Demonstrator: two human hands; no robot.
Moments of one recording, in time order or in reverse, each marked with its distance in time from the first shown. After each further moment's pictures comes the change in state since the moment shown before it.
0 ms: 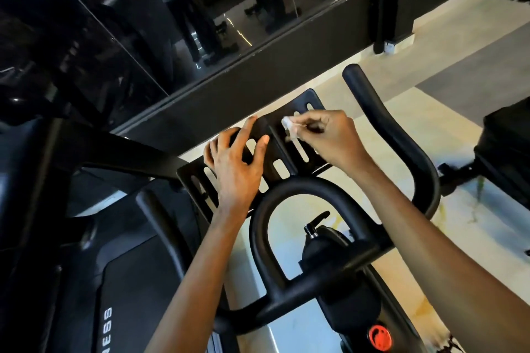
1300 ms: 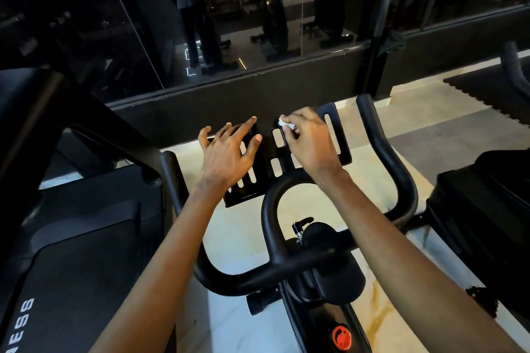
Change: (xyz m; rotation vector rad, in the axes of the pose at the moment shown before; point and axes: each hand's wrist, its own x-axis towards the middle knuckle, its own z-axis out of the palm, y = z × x) left_hand -0.006 -0.045 -0.058 0.085 -0.191 0.053; right_hand -0.017 -0.049 0.061 -0.556 0.117 -0.386
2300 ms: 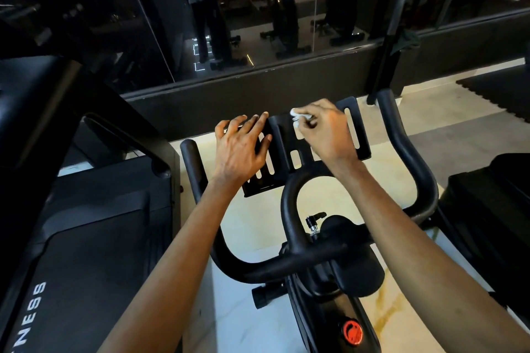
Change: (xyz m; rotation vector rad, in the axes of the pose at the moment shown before) left_hand -0.007 -0.029 0.017 0.256 0.165 0.154; right_hand 0.002 -0.012 0.012 0.105 0.058 0.009
